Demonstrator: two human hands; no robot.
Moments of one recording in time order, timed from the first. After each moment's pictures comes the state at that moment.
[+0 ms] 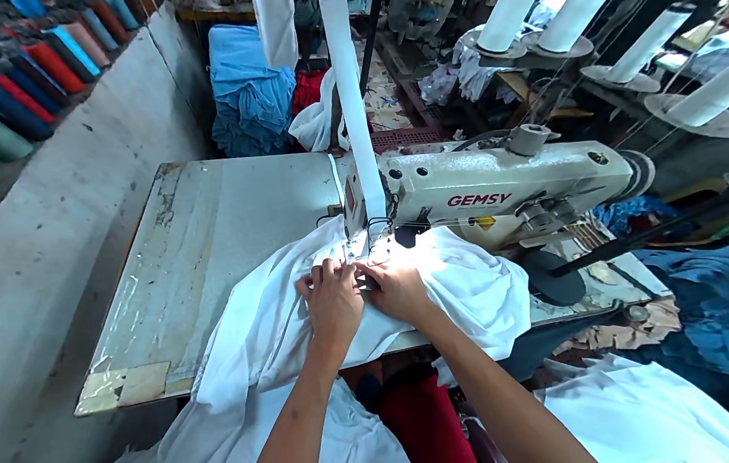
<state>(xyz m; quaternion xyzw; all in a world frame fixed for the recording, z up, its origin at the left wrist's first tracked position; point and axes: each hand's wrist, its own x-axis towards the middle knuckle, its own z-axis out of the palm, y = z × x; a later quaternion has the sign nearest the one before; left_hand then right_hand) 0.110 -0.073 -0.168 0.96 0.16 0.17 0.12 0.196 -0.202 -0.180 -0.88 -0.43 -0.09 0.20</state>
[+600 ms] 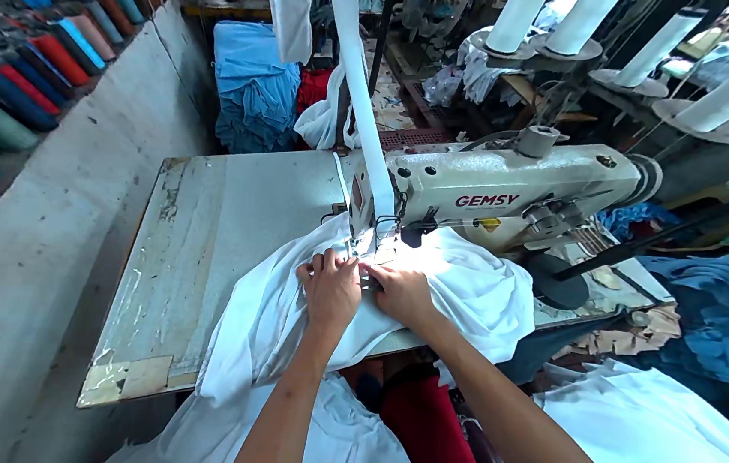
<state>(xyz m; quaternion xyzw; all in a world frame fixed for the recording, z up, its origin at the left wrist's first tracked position) 0.121 -0.054 -0.177 0.96 0.12 0.22 0.12 0.183 -0.200 -0.179 -0.89 -0.39 -0.14 0.17</state>
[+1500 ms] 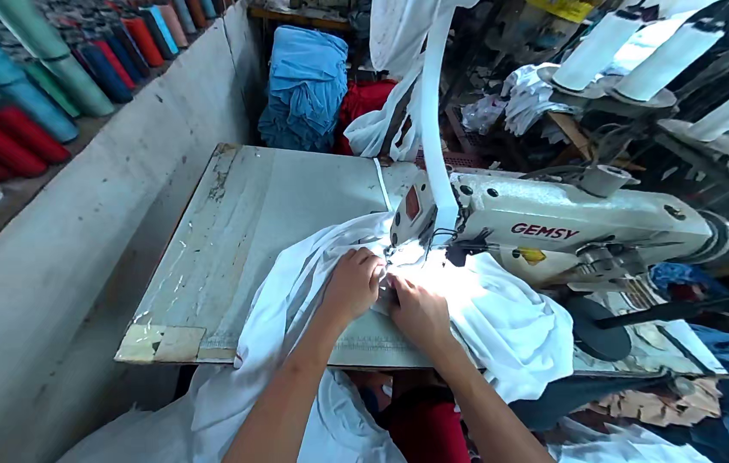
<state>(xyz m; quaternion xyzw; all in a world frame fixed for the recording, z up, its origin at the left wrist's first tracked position) 0.123 -0.007 -0.163 0.94 0.02 0.10 0.34 0.155 -0.169 -0.162 -0.93 -0.33 -0.09 0.10</state>
